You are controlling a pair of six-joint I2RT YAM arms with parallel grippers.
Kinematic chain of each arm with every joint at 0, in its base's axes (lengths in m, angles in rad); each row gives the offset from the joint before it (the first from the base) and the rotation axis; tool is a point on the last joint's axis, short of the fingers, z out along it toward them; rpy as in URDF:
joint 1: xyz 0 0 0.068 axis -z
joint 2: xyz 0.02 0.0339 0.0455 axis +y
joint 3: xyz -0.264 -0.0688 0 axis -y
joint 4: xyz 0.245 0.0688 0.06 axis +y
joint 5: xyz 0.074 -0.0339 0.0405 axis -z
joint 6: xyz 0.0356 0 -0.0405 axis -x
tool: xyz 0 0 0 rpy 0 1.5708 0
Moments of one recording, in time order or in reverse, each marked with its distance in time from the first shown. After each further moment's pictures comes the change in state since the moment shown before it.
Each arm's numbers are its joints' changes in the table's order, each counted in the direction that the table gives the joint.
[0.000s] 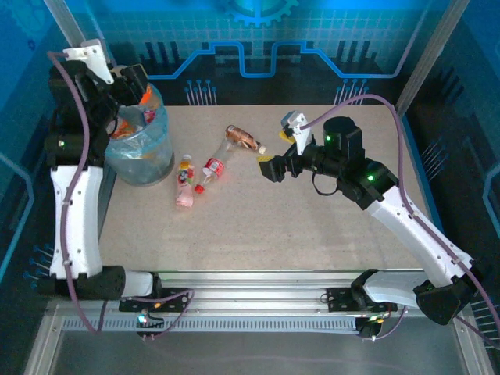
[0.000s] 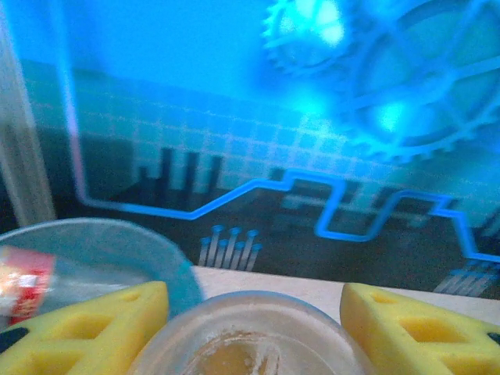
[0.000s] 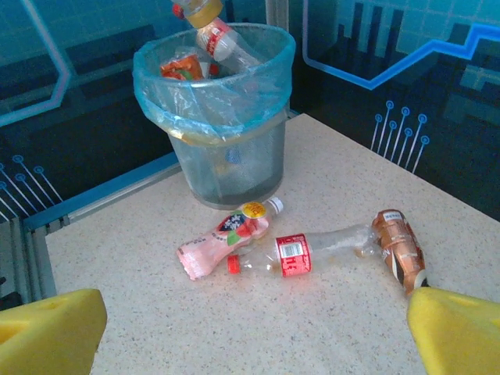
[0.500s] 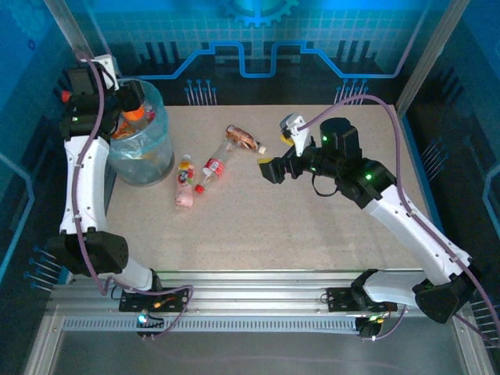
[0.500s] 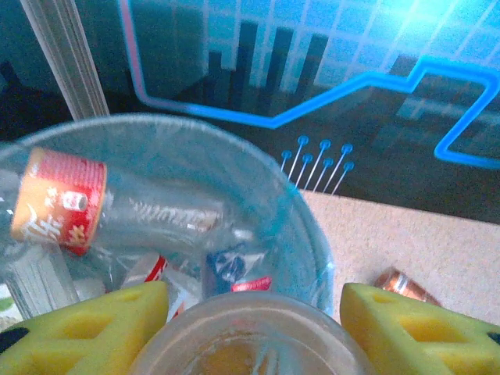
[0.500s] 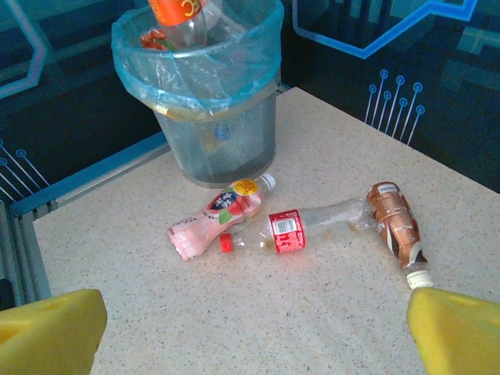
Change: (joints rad) left arm -0.088 0.161 -0.095 0.038 -0.017 -0.078; right arm 0.000 0.028 0.003 0.045 0.025 0.000
